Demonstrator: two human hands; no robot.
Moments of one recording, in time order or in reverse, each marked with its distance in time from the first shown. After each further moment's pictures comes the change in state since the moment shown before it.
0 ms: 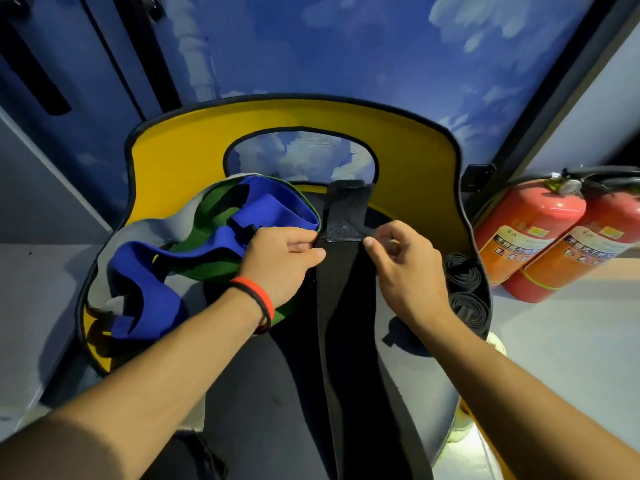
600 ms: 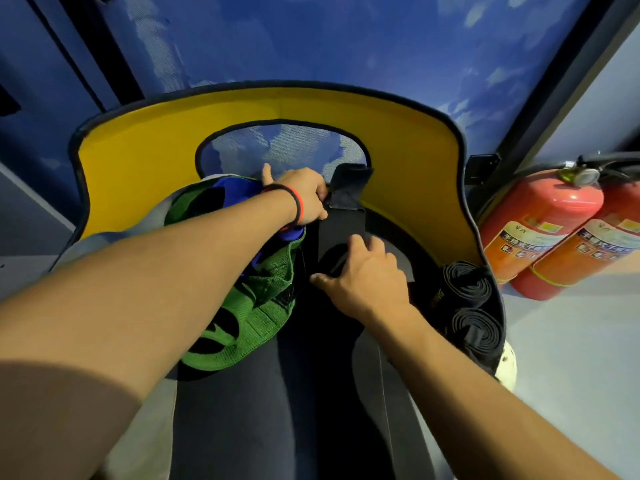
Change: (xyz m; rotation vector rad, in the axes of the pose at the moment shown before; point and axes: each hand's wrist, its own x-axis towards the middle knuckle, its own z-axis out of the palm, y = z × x) left_hand 0.168 0.026 0.048 0.964 -0.168 0.146; right_hand 0.036 0.011 0.049 -0.509 -0.358 0.198
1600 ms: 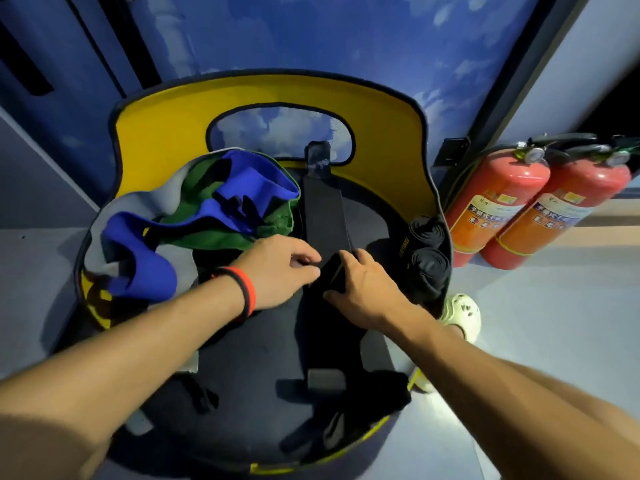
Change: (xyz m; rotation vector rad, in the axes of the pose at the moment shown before) left_hand -0.218 -0.011 0.019 -0.461 -0.128 0.087; right_hand -0.083 0.046 0.009 -0.058 -0.174 -0.186
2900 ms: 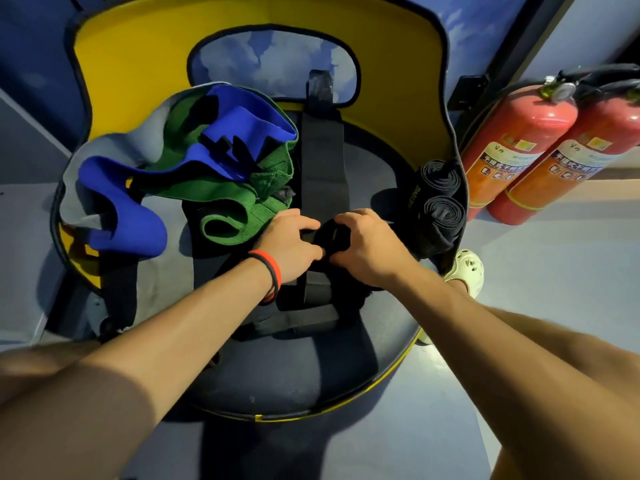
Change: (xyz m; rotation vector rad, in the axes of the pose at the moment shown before) left_hand 0.016 -0.029 0.066 -0.181 0.037 -0.179; right_hand -0.001 0.007 0.013 0.157 0.063 -0.077
